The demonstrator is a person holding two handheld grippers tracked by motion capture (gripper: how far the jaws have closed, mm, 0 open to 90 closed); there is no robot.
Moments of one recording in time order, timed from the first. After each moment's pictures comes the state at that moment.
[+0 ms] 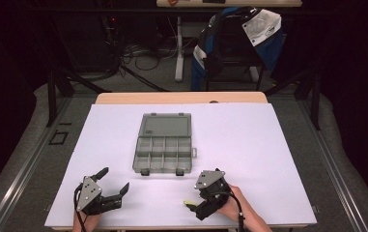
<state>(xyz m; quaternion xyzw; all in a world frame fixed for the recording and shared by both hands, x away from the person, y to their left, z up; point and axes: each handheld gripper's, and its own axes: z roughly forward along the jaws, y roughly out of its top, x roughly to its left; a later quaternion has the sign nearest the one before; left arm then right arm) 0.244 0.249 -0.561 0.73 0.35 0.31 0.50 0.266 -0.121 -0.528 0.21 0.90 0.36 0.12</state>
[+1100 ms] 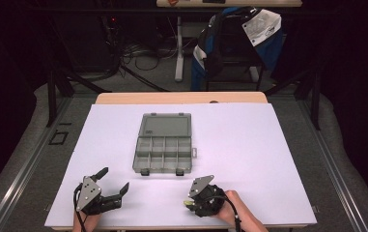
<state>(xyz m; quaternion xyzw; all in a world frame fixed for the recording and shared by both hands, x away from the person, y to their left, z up) 0.244 0.249 -0.561 0.73 0.35 0.31 0.51 0.259 -0.109 -0.540 0.18 0.93 0.30 0.06</state>
